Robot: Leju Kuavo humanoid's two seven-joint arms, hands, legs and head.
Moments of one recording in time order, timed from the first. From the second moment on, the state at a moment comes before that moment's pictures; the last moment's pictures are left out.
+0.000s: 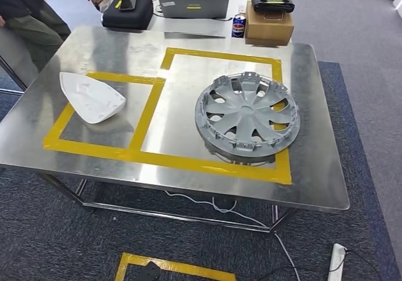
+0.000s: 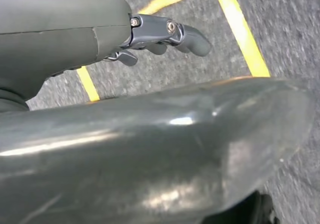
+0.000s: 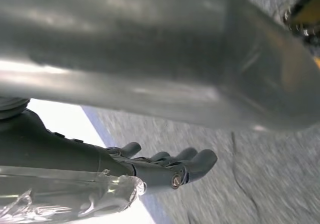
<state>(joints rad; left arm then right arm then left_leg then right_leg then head) -0.08 -0.33 1.03 -0.18 -1.38 0.02 -0.20 -0.06 0.21 -1.03 -0.22 1.45 -0.12 0.19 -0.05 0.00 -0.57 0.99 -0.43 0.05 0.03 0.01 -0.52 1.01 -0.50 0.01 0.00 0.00</state>
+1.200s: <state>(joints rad) -0.08 -0.33 1.03 -0.18 -1.38 -0.01 -0.08 -0.07 0.21 -1.02 -0.20 1.45 -0.17 0.18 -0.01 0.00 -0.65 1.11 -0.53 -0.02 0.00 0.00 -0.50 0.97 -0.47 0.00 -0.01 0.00</state>
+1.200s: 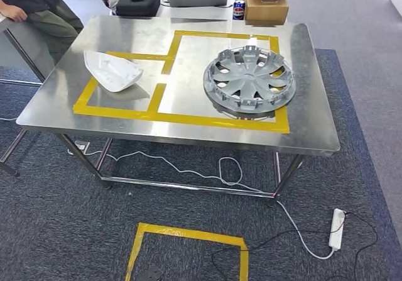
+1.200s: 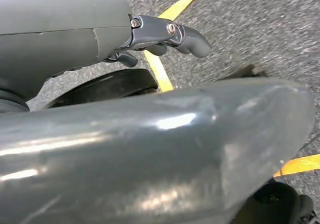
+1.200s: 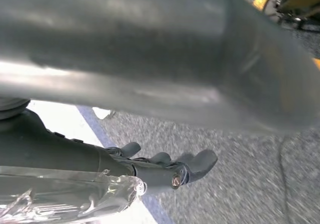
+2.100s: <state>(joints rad) -0.09 -0.33 1.03 -0.18 -1.41 0.00 -0.08 -0.08 0.21 -1.03 -0.20 1.41 -0.09 0.21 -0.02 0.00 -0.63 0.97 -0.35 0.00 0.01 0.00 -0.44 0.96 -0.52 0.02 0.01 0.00</state>
